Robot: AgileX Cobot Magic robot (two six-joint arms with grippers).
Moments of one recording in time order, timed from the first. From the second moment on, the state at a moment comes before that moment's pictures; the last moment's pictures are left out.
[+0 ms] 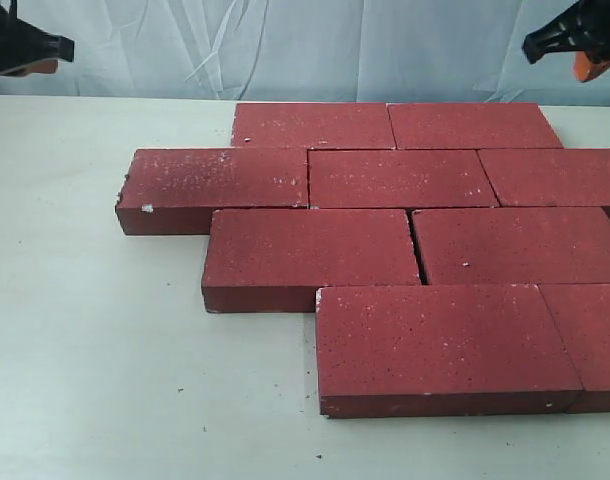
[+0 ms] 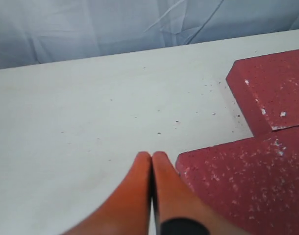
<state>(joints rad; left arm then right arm) 0.07 1.72 -1.29 -0.66 0.47 0.74 0.07 1.84 -1.70 -0.20 1.08 -0.15</state>
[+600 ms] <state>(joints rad) 0.08 1.38 -1.20 -0.24 0.55 0.31 0.03 1.44 -1.27 -0.19 0.80 -0.11</state>
